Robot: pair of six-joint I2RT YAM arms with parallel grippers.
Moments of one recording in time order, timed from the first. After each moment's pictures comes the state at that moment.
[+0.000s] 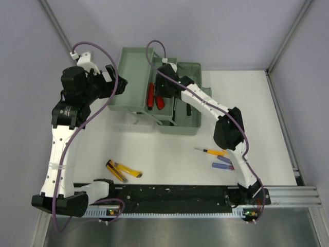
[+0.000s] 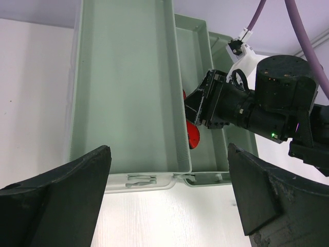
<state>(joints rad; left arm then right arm) -0.10 1.16 1.53 -0.67 0.19 -0.34 0.72 2.28 2.22 -0.66 0.15 0.65</state>
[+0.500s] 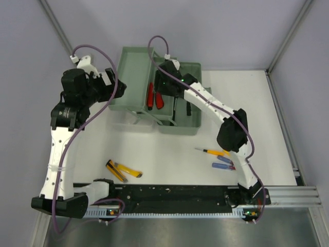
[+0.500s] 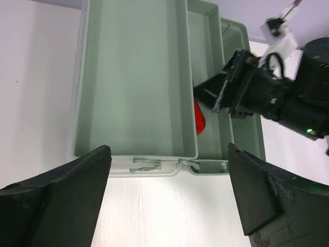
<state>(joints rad) -0.10 1.15 1.53 -0.73 0.18 -0.34 0.73 2.23 2.22 -0.71 0.19 0.69</state>
